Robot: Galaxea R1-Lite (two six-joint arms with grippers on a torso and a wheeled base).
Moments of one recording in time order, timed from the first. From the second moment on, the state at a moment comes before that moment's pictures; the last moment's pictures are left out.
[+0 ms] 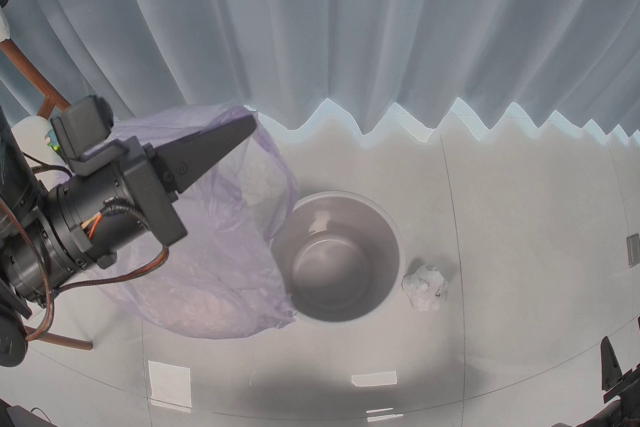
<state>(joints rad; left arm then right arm) -0.62 1.36 -0.62 -0.95 -0.29 -0.30 0.00 0.02 -0.02 0.00 -0.04 0.01</state>
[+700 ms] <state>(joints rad) -0.75 1.35 -0.80 -0.93 -0.22 -0.31 0.00 0.02 -0.02 0.00 -0.04 0.01</state>
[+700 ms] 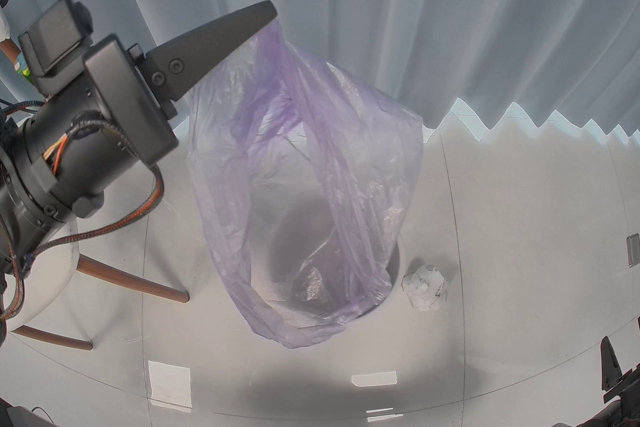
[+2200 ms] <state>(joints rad) -0.77 1.46 -0.46 -1.12 -0.20 -0.38 0.00 0.02 -0.02 0.00 -0.04 0.01</state>
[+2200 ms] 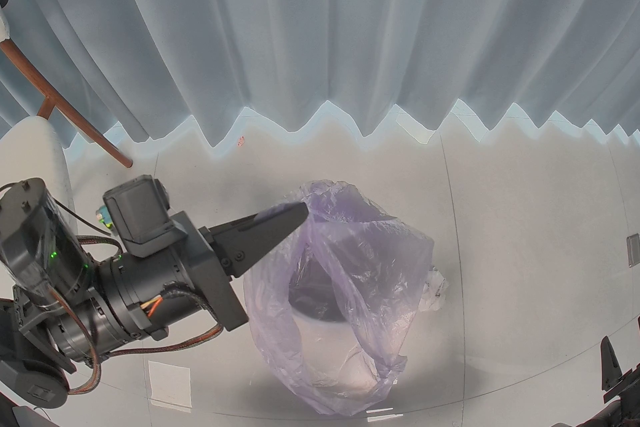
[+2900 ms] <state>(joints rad) -0.94 1.61 -0.56 -1.22 -0.13 -0.47 0.00 0.02 -0.02 0.00 -0.04 0.01</state>
